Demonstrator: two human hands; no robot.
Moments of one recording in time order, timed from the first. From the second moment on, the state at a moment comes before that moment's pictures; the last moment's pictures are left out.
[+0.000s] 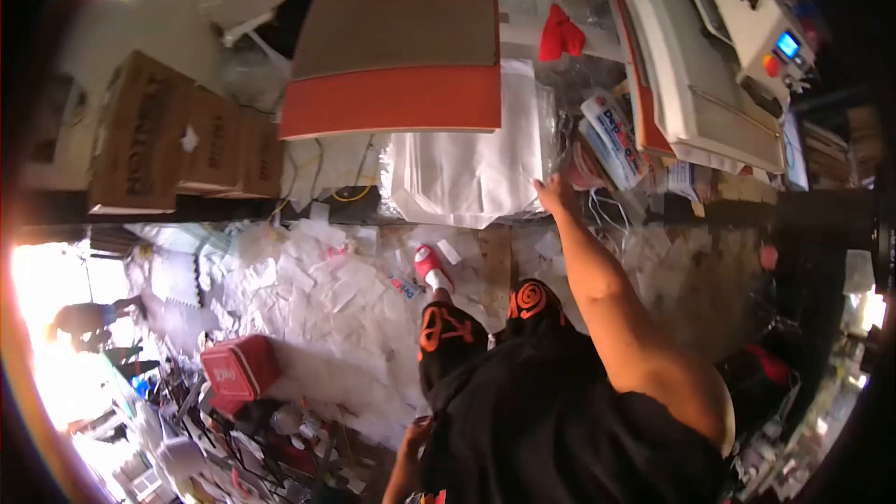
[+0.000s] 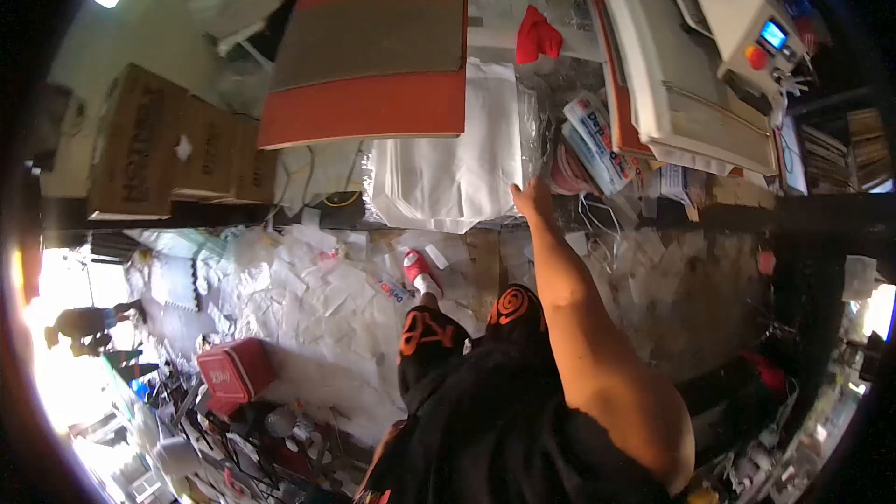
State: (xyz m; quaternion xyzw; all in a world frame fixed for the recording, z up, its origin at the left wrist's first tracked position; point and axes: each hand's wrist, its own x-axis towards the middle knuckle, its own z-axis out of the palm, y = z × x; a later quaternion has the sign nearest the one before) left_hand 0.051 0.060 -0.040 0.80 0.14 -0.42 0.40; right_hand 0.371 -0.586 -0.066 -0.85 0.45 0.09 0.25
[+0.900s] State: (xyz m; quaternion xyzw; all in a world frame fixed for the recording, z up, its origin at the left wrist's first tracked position) left_hand 0.484 -0.048 -0.007 0.86 -0.13 -0.41 0.26; right_hand 0.424 -0.578 -0.119 -0.83 0.50 -0.08 0.24
